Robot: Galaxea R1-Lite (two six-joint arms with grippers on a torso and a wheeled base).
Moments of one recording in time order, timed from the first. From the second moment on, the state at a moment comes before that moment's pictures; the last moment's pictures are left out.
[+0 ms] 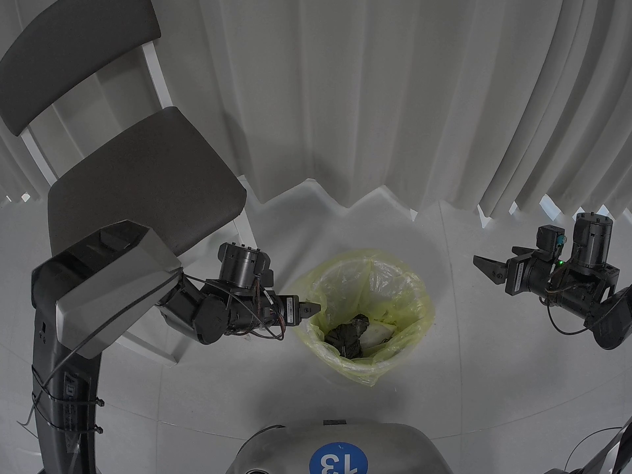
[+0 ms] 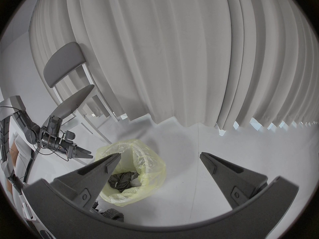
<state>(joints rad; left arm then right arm) -0.43 2.36 -1.21 -0.48 -0.19 -0.29 0.14 1.75 -0.54 -0.90 0.16 0.05</state>
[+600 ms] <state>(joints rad) -0.43 2.36 -1.21 -0.48 -0.20 -0.29 0.13 1.75 -0.53 -0.90 0.16 0.05</state>
